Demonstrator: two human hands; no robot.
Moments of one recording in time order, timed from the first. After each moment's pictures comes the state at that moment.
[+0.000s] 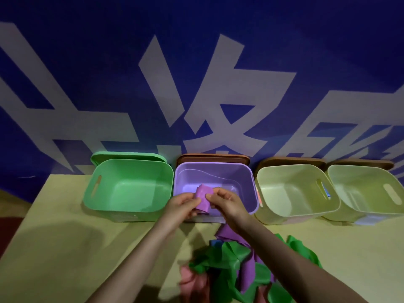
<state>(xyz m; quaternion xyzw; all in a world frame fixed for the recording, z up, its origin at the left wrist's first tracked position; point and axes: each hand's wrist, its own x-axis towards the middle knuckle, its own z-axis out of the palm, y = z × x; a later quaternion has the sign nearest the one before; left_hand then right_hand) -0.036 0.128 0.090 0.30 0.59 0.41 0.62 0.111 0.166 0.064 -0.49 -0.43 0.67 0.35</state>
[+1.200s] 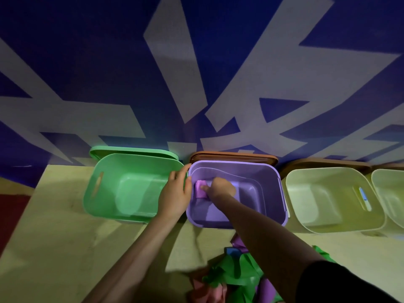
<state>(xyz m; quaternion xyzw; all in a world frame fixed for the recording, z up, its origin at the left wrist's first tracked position) -0.096 0.202 0.009 0.55 0.75 0.24 0.27 0.035 0.273 -0.038 -0.68 -0.67 0.26 -0.12</state>
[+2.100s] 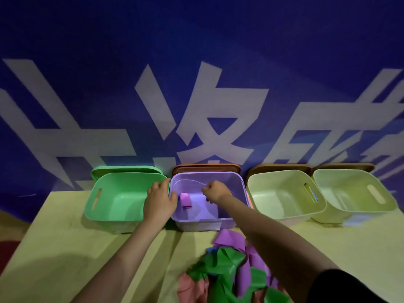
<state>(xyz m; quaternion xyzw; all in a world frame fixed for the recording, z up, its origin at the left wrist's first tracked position) -0.073 0.160 0.079 0.58 0.77 0.19 0.18 0.103 0.242 0.060 -0.65 -0.65 0.40 0.03</state>
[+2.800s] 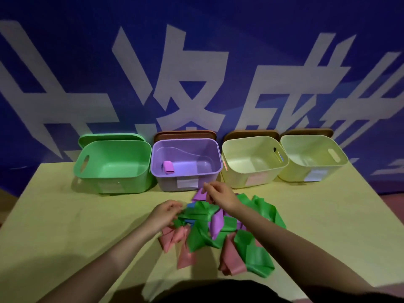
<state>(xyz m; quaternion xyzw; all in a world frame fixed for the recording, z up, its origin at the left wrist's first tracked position) 0.002 0.019 0.038 0.47 0.67 0.24 0.51 0.201 0.072 0.058 -0.55 -0.64 0.47 0.26</state>
